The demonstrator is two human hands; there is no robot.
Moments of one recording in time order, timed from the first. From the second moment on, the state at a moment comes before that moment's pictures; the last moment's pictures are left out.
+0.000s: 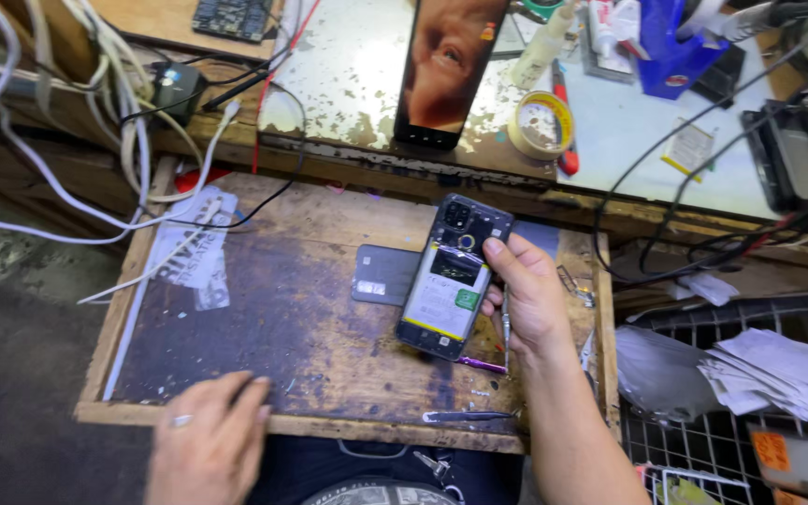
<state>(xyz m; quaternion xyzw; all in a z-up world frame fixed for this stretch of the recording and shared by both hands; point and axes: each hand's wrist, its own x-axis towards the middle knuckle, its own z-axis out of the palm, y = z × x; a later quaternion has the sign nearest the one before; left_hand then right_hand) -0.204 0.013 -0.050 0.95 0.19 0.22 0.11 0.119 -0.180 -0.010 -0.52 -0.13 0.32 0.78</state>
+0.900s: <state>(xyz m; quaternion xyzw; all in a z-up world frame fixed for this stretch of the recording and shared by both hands) -0.155 0.026 -0.034 0.94 0.26 -0.01 0.21 0.115 -0.178 -0.008 -0.52 -0.12 0.32 0.78</state>
